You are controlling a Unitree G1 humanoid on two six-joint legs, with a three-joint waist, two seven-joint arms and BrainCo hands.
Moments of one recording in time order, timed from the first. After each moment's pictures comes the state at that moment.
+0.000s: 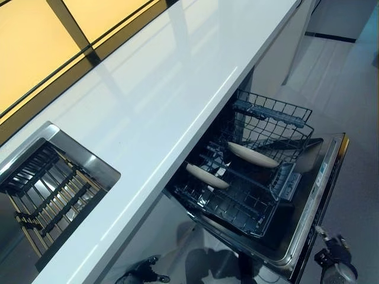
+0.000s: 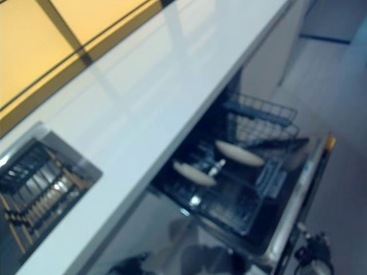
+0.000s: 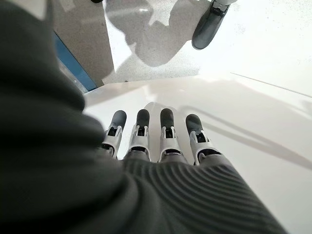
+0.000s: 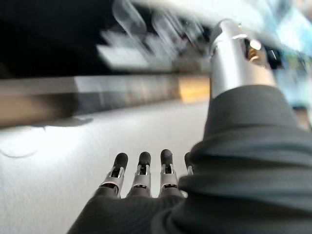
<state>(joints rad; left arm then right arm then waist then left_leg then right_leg) -0.30 0.31 -0.51 1.01 0.05 -0.02 0.01 -0.29 -0.51 -0.08 1.03 0.86 -0.15 0.00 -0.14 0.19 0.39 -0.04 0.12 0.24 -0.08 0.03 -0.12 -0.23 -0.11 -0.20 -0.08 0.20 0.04</state>
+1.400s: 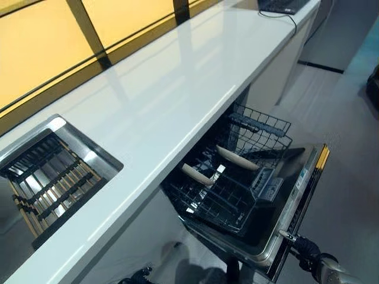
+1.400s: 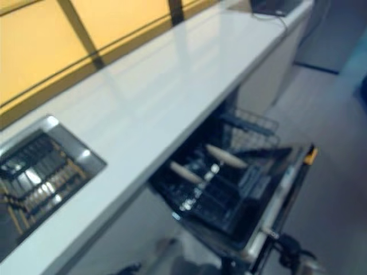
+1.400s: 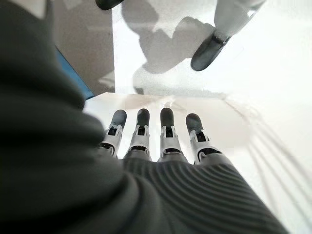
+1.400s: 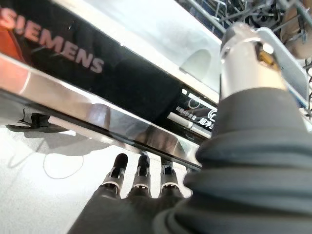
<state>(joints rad) -0.23 0.29 -0.41 1.08 0.07 -0.01 -0.02 -0.27 -0.59 0.17 0.88 0.81 0.09 0.17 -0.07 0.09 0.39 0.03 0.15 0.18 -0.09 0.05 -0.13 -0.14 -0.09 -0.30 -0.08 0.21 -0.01</state>
